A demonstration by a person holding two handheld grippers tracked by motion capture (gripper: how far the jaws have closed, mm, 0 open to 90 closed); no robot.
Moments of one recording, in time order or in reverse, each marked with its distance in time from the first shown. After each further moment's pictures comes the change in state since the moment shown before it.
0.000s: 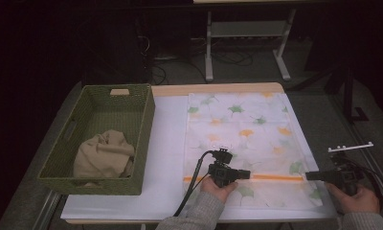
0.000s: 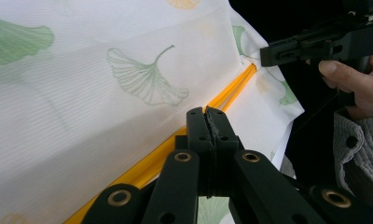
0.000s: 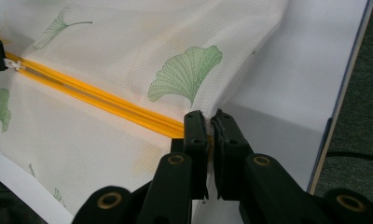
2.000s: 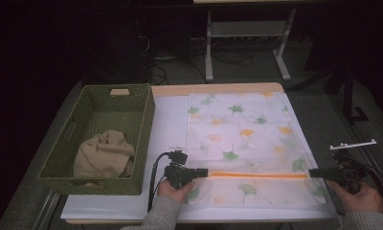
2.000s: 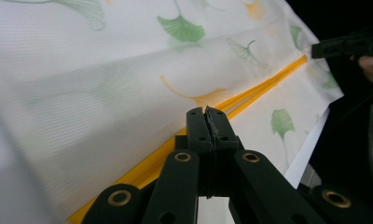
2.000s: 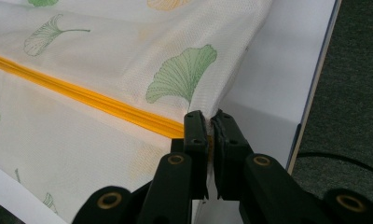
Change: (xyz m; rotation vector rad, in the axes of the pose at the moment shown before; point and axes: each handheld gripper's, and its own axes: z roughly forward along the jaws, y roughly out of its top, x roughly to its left) left arm 0.049 -0.027 -0.105 -0.064 0.141 -0.039; right arm 0.007 0.005 -0.010 -0.014 -0.086 -0.030
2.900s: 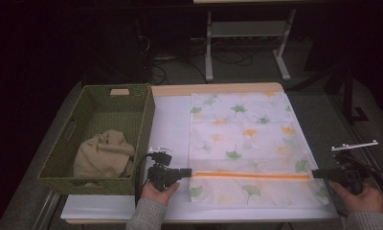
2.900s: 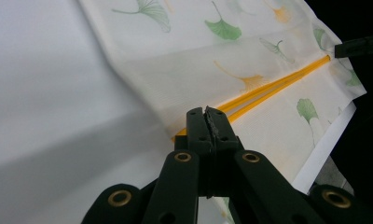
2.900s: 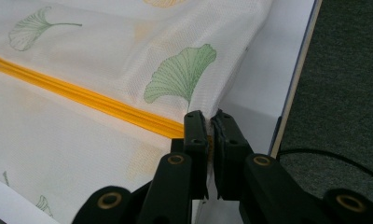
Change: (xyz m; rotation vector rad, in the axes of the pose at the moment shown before) left arm 0.009 -0.009 -0.040 -0.022 0.104 0.019; right arm -0.006 -0.003 0.000 0.010 -0.037 -0.012
